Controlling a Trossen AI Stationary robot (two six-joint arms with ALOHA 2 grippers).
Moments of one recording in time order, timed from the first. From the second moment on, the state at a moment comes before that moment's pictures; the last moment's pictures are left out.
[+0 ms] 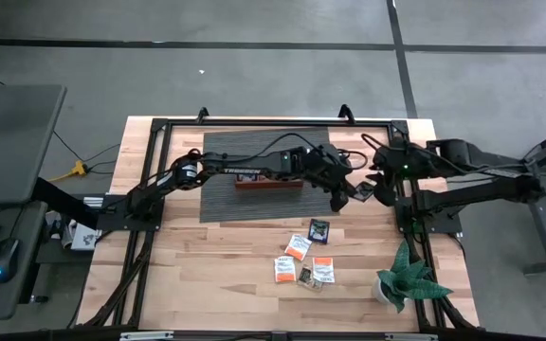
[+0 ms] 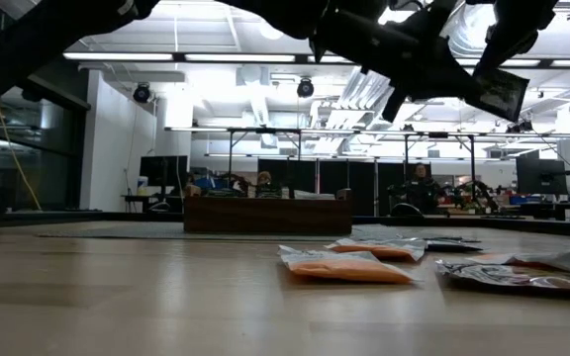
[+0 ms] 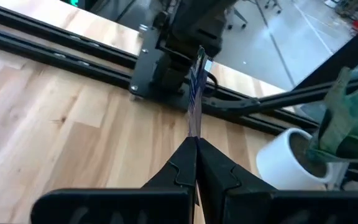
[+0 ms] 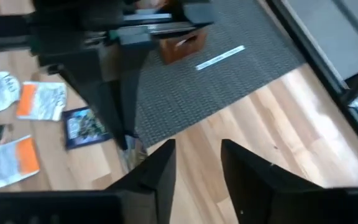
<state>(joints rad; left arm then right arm) 0.10 2.34 2.17 -0.25 0.23 -0.31 -0.10 0.84 1.05 -1.16 0.22 0.28</state>
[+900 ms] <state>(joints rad) 0.28 2.13 2.04 -0.32 0.31 -0.11 -0.27 0.75 1.05 -1.18 0.26 0.32</state>
